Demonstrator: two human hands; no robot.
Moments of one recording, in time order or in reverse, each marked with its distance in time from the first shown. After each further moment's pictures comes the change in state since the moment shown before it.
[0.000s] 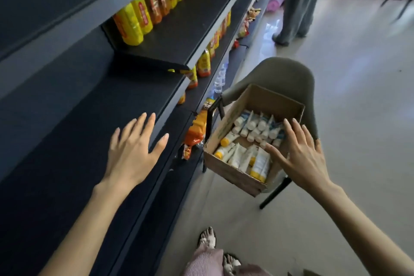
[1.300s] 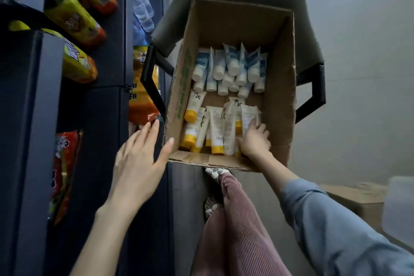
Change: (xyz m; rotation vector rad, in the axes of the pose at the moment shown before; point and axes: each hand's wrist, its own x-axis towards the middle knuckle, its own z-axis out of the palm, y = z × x) left_hand 0.164 0.056 0.233 -0.177 -0.466 0.242; right_hand 0.118 0.040 0.298 0.214 -0.479 0.776
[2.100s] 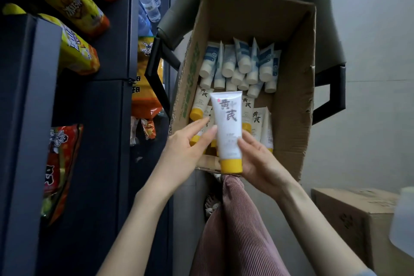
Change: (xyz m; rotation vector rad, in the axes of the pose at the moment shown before) left_hand 0.031 0.051 0.011 -0.722 -0.195 -0.022; right_hand -0.075 -0.014 -0.031 1.724 -0.860 -0.253
